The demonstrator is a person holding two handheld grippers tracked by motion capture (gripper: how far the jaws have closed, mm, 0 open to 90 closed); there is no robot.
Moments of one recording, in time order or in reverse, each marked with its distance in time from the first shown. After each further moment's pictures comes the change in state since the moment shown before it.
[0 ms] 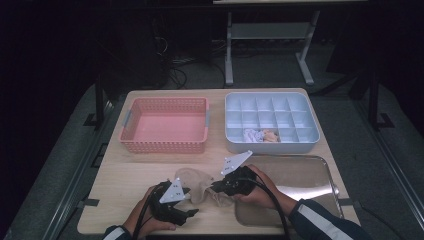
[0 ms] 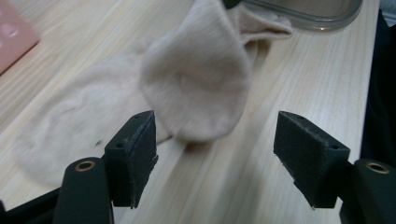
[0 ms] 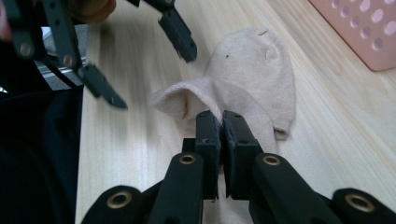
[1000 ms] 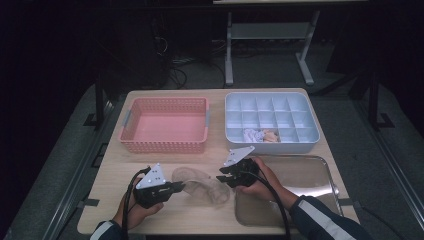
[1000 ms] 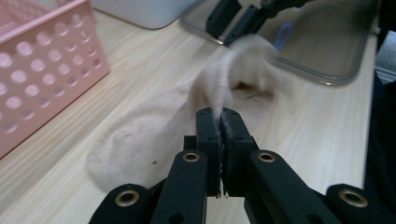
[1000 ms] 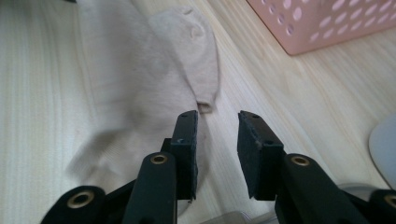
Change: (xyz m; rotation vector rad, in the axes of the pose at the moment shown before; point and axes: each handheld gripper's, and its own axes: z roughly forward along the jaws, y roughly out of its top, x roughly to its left) left arm 0.036 -0.004 -0.039 -0.164 0.023 -0.130; right arm -0.024 -0.005 0.000 0.035 -0.187 0.023
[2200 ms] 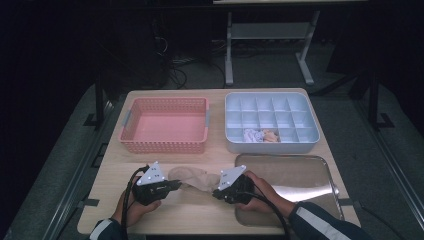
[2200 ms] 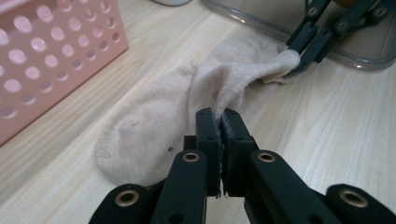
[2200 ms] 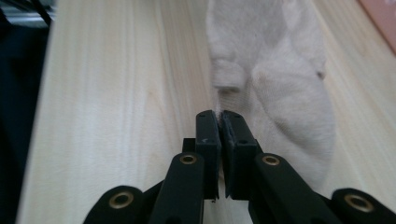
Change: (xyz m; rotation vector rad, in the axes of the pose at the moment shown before) left arm 0.009 -0.007 0.000 0.032 0.034 -0.012; right arm 0.036 -0.013 0.009 0.015 0.119 -0.225
